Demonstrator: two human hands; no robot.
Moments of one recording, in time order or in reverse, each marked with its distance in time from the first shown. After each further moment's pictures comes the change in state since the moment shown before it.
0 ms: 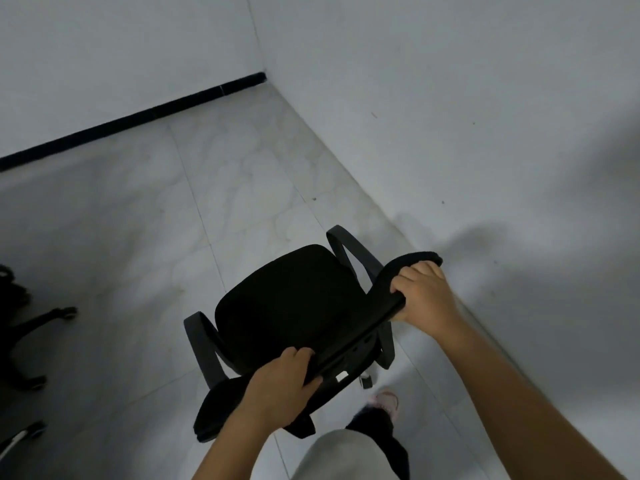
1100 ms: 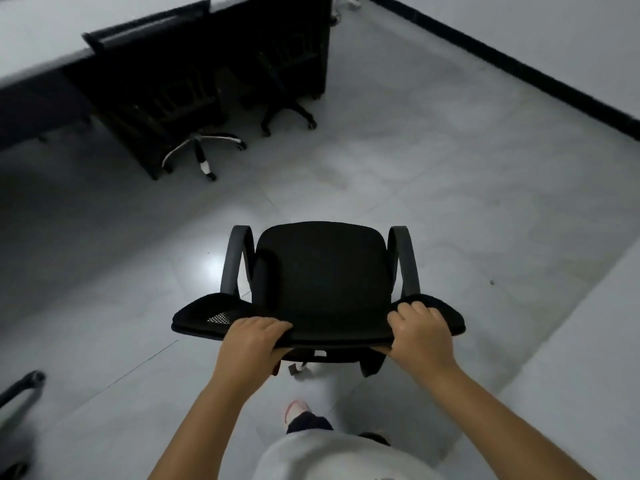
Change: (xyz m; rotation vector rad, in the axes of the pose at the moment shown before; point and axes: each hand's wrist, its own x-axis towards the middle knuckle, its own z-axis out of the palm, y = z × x) left_hand 0.166 0.194 0.002 -0.025 0.825 -1.090; right_hand 0.236 0.140 0.048 0.228 -0.159 -1.248
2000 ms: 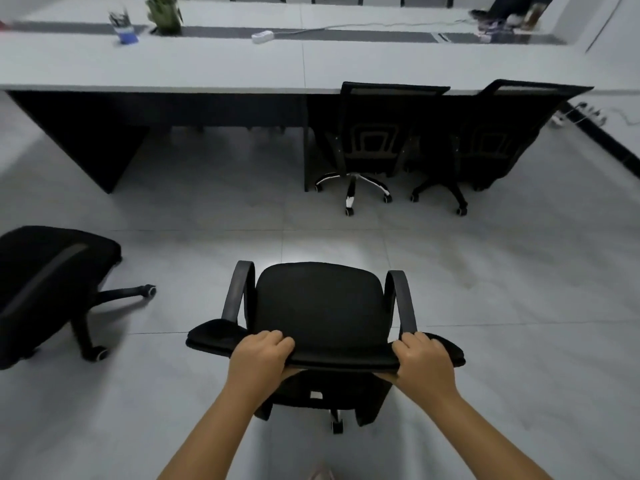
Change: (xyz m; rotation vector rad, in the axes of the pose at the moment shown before) left_hand -0.101 -0.149 -0.026 0.266 0.255 -0.503; right_hand 0.153 -0.169 0.052 0.159 0.042 -0.576
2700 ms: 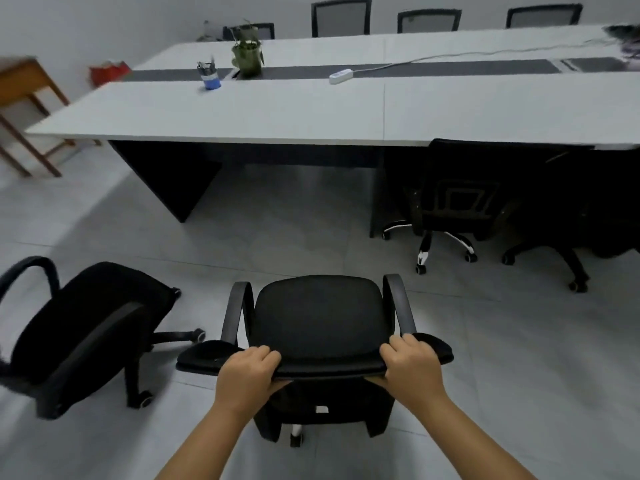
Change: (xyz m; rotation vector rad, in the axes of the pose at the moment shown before) left_hand 0.172 -0.202 0.046 0.146 0.140 -0.220; right_hand 0.316 0.001 0.116 0.168 0.113 -0.215
